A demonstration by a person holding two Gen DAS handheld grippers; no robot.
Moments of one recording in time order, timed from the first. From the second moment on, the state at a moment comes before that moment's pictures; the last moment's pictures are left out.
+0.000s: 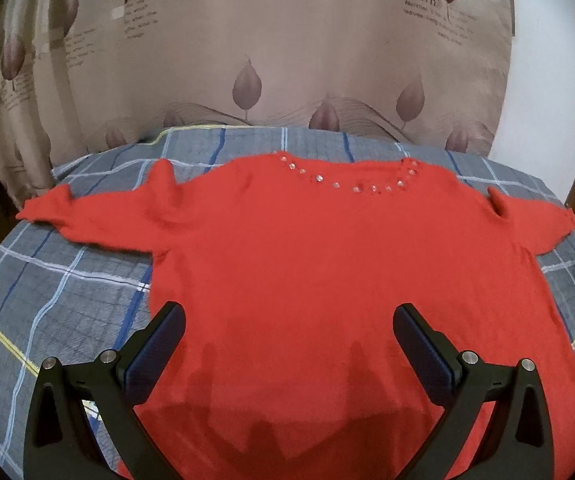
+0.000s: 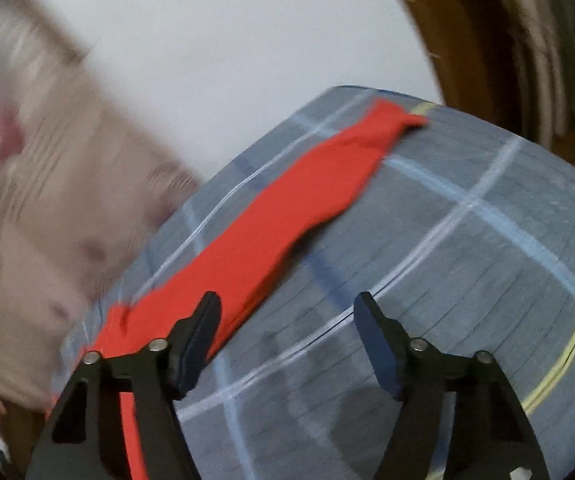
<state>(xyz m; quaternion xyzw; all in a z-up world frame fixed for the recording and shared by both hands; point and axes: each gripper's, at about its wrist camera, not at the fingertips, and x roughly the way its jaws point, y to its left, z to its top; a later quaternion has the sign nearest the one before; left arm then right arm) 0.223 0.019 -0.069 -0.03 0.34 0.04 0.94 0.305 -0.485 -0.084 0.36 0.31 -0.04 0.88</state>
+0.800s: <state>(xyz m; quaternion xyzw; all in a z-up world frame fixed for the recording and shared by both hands) 0.232 0.011 -0.074 0.00 0.37 0.04 0.93 0.409 -0.580 -0.102 0.44 0.29 -0.05 0.85</state>
